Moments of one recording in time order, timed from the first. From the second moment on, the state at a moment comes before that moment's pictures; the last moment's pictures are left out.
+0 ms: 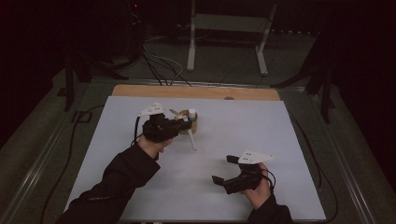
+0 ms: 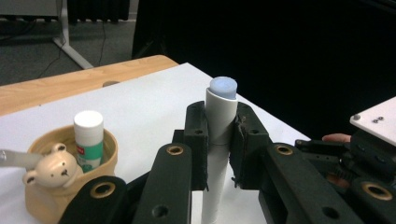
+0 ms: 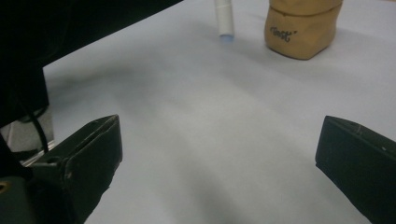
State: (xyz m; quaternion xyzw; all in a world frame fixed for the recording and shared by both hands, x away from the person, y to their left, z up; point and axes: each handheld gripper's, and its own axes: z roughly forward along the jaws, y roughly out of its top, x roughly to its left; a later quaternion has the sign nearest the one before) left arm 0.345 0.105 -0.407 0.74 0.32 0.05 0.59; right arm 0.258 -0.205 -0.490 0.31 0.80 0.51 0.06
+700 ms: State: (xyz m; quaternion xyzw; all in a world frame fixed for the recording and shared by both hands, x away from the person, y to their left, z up) left arm 0.368 0.110 -0.380 0.73 0.32 0.08 0.60; right arm 0.257 -0.203 -0.488 0.31 0.81 0.50 0.06
